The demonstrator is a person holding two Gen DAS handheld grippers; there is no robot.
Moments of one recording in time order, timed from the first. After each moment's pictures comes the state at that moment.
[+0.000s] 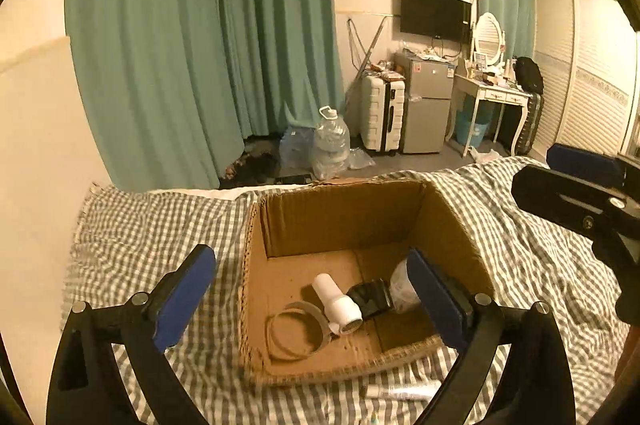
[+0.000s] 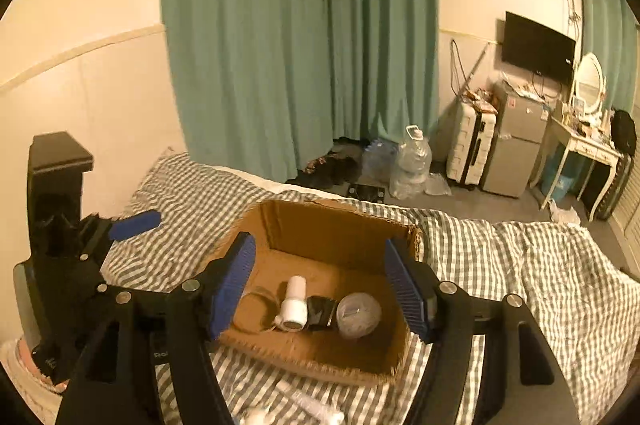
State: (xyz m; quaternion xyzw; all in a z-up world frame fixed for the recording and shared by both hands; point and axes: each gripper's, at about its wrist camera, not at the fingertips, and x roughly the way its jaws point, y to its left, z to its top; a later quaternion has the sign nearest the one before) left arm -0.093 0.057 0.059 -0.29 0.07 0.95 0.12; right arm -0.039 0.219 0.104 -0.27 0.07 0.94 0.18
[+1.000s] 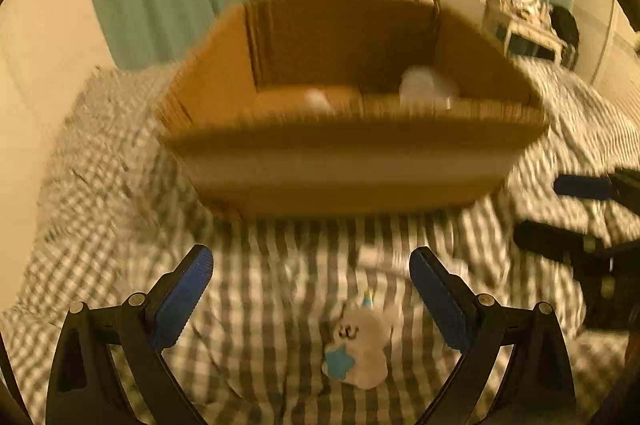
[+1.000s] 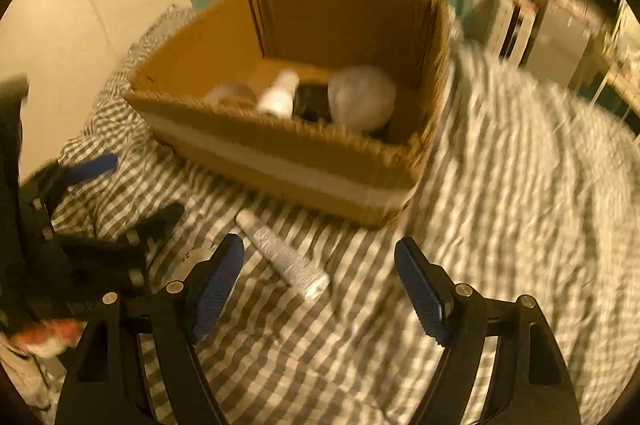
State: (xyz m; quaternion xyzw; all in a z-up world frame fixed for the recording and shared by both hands) left arm -0.037 0.077 -0.120 -0.44 0.07 0.89 0.07; right arm -0.002 0.248 -0.103 -0.47 0.12 0.87 0.11
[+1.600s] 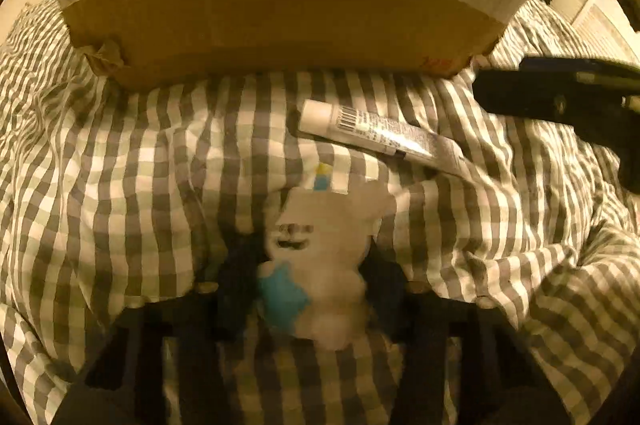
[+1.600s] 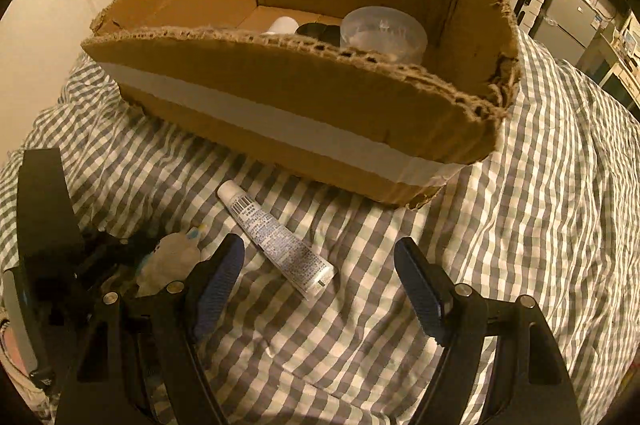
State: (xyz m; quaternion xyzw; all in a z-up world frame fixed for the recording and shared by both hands) left arm -0.016 0.084 -0.205 -0.55 0.04 0.82 0.16; right arm -0.030 0.238 -0.135 -0.53 0.09 0.84 0.11
